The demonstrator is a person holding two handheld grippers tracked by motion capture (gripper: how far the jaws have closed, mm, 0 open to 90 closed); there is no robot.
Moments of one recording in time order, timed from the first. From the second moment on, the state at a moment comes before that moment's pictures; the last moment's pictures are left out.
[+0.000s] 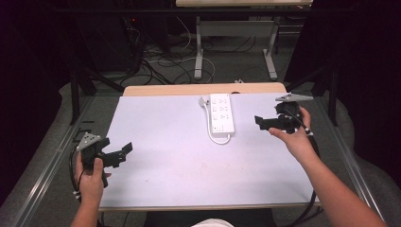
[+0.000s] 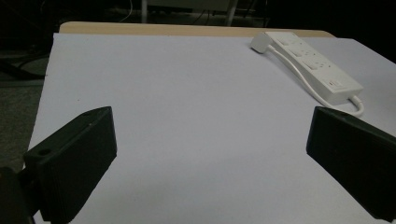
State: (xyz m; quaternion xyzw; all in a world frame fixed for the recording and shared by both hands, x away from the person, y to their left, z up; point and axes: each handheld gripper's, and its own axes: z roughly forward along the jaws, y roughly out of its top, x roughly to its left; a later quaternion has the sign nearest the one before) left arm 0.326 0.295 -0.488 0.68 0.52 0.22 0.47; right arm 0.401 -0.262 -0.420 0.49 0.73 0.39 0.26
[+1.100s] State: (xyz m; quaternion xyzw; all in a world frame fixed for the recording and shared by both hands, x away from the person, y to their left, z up) left arm 0.327 0.294 -0.489 0.68 0.52 0.22 0.47; right arm 0.439 -0.228 -0.401 0.48 0.76 0.35 0.25
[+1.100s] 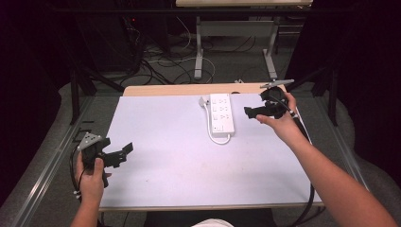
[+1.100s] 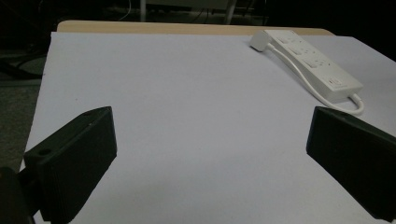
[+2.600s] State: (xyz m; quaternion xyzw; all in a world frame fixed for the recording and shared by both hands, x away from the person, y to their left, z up) left arm 0.328 0.297 -0.491 0.68 0.52 0.22 0.47; right arm 0.486 -0.171 -0.406 0.47 0.78 0.33 0.24
